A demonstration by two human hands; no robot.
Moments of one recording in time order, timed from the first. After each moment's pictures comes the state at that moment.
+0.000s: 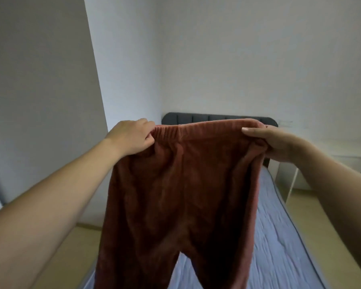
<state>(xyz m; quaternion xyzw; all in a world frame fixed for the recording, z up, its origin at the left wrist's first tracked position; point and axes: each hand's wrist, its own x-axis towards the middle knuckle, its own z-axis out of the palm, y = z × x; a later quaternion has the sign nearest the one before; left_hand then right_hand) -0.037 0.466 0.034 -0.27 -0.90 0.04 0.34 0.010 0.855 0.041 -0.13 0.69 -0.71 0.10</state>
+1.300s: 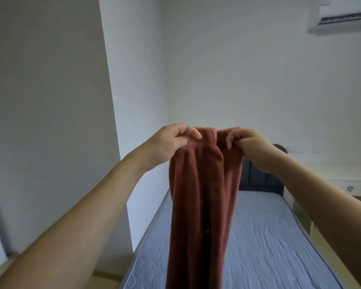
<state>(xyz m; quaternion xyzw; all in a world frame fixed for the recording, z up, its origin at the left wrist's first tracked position) 0.024 0.480 0.127 -0.35 -0.80 -0.47 0.11 0.003 0.724 0.102 -0.18 0.80 -0.55 -0.19</state>
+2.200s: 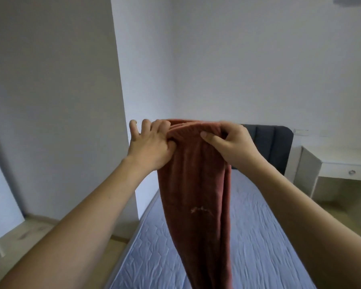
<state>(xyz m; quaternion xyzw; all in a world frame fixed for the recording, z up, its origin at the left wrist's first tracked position) 0.017 0.430 0.038 -0.10 -0.92 0.01 0.38 0.055 0.644 0.051 -0.19 0.81 -0.45 -0.32</state>
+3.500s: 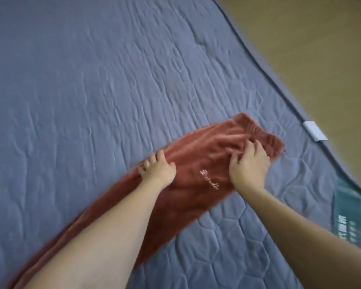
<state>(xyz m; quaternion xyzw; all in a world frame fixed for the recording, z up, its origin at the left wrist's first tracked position) -0.035 0.951 -0.853 -0.11 -0.95 -0.03 -0.30 0.107 1.126 -0.832 0.48 0.84 -0.25 -0.03</state>
